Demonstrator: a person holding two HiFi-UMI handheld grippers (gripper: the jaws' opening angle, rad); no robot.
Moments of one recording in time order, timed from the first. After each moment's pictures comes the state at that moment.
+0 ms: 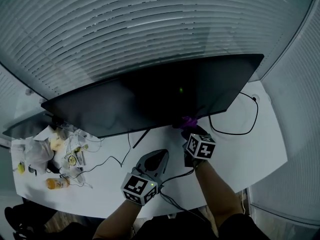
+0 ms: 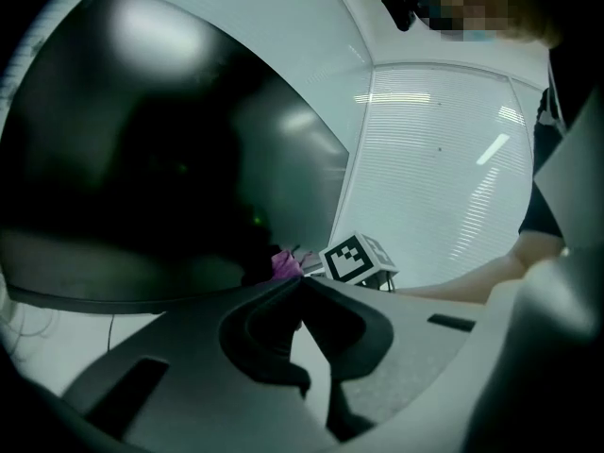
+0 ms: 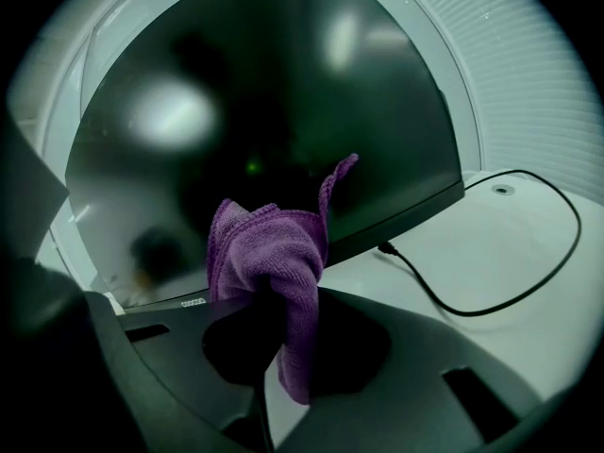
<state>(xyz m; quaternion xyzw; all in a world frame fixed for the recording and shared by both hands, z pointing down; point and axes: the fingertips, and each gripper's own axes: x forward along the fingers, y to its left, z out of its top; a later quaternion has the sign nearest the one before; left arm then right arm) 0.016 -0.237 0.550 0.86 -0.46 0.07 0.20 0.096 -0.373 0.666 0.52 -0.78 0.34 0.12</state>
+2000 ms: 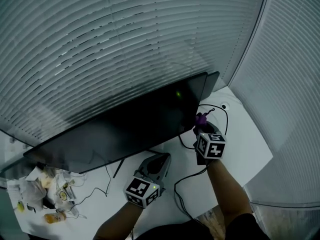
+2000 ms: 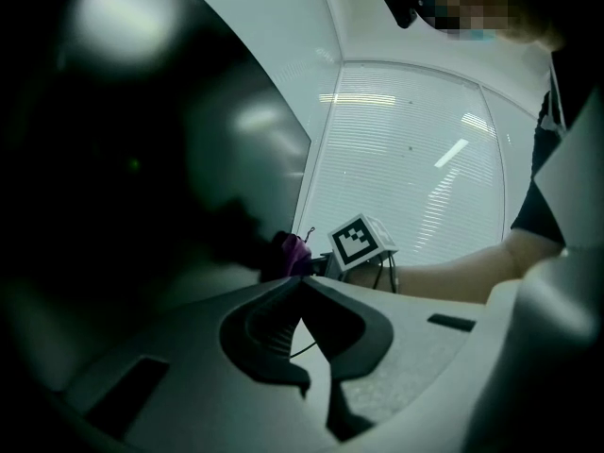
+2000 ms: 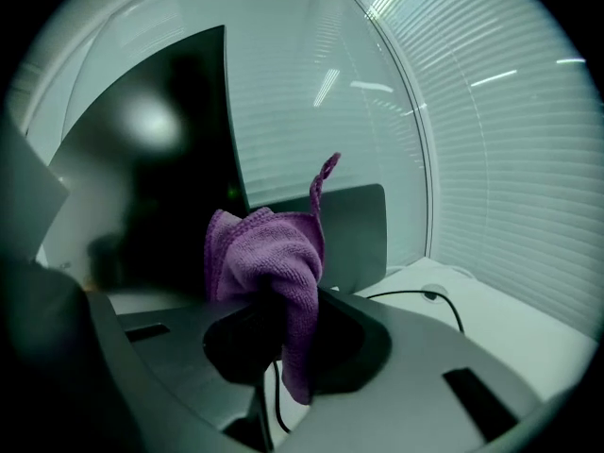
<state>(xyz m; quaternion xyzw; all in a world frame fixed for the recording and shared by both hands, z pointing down) 0.141 -0.306 0.506 0.92 -0.34 0.06 0.16 0.286 -0.444 0.566 0.62 -0.74 0.22 0.11</state>
